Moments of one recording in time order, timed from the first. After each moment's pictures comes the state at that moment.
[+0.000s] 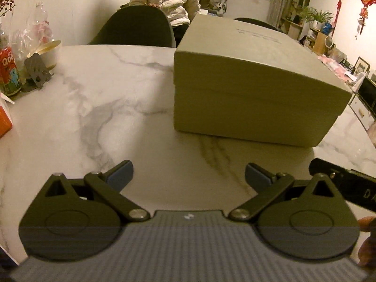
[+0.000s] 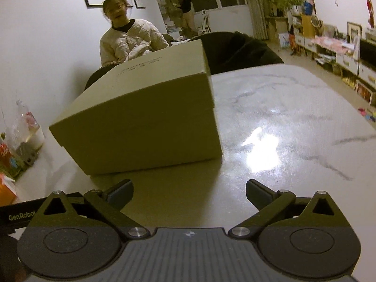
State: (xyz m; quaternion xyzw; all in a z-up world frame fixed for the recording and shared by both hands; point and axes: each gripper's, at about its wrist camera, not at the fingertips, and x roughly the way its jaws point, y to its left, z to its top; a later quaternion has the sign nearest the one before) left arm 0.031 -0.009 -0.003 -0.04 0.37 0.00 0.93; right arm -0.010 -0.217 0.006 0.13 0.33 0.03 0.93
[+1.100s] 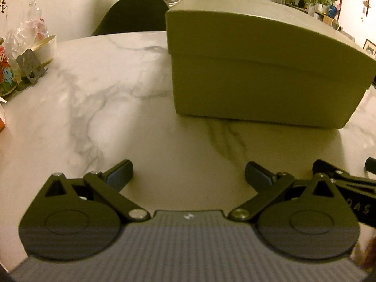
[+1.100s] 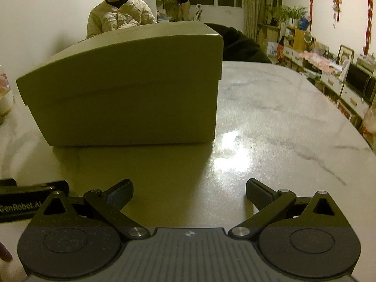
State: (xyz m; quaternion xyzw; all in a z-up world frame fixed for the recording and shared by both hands) left arm 0.043 -0.028 -0.035 -0.01 0.39 0.02 0.92; right arm 0.019 -0.187 -0.036 0.03 0.35 -0.03 0.93
